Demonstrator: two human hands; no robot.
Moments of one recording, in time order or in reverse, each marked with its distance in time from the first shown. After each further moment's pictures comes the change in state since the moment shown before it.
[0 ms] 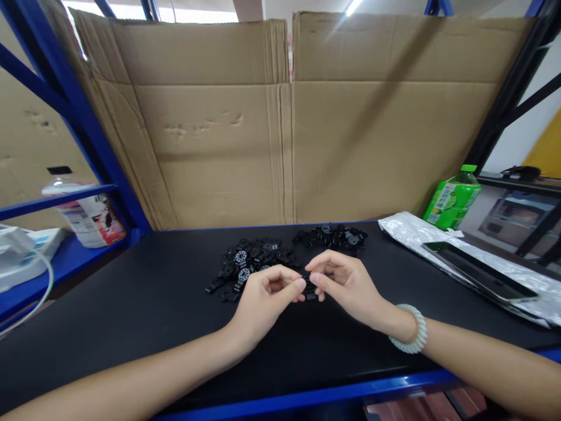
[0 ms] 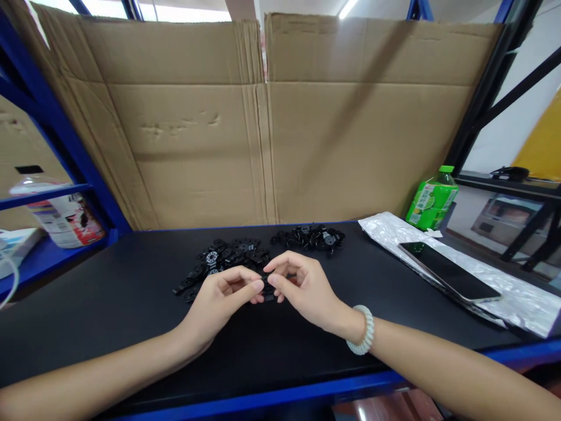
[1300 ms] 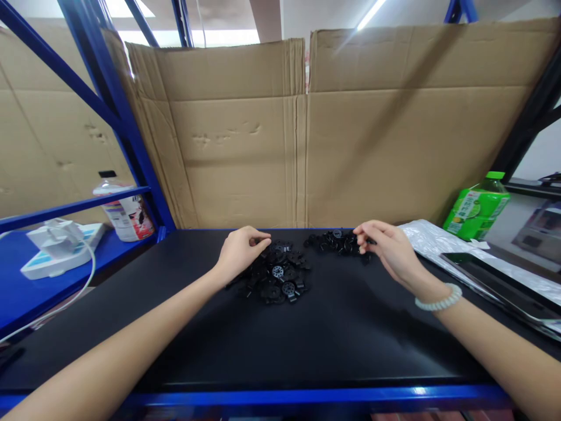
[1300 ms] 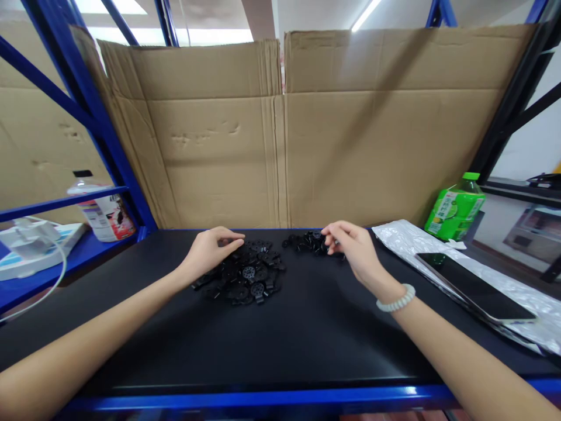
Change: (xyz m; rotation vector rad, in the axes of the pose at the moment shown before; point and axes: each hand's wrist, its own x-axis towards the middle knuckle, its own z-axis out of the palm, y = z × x) left_hand 0.058 0.011 -0.089 0.794 0.330 0.250; right_hand 0.039 0.004 -0.078 -0.173 0.298 -0.041
